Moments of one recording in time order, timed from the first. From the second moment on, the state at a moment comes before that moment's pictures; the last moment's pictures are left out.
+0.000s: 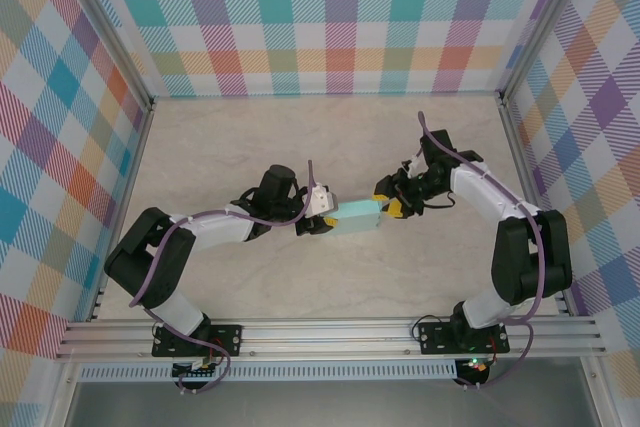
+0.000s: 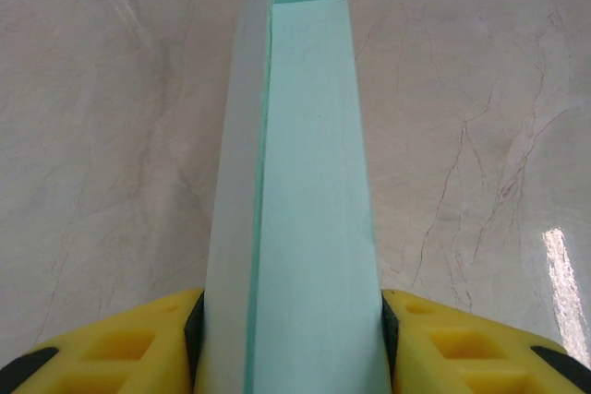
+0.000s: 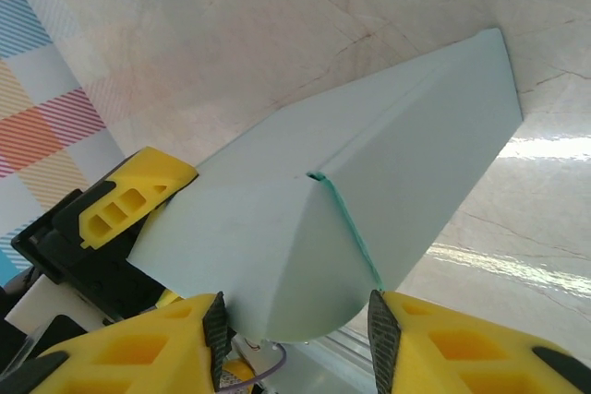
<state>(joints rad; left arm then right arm) -0.62 1.61 0.78 0.18 0.56 0.61 0.23 1.56 1.09 -0.82 -0.77 0.70</state>
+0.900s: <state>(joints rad) -0.62 1.63 0.80 0.18 0.57 0.62 0.34 1.41 0.98 -0.64 -0.61 1.36</state>
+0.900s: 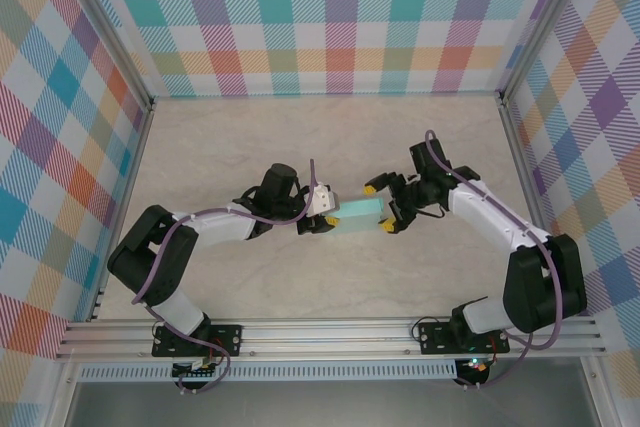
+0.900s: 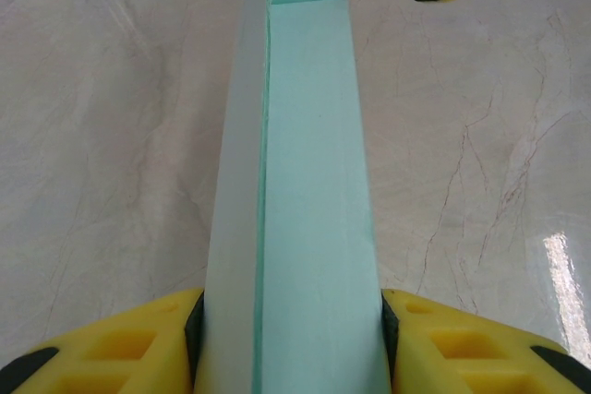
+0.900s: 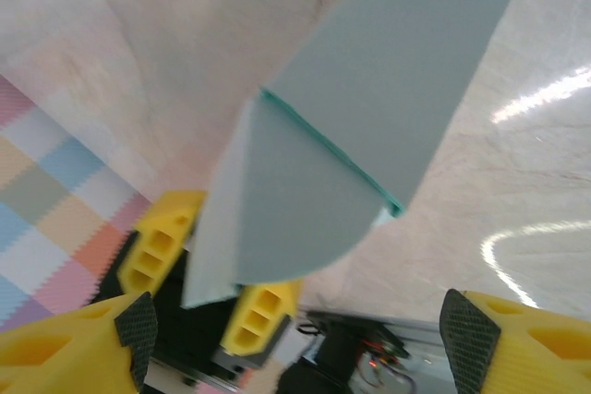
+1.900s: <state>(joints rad) -0.64 1.66 0.78 0.28 0.53 0.52 0.26 1.62 1.55 -1.14 -0.45 0.64</state>
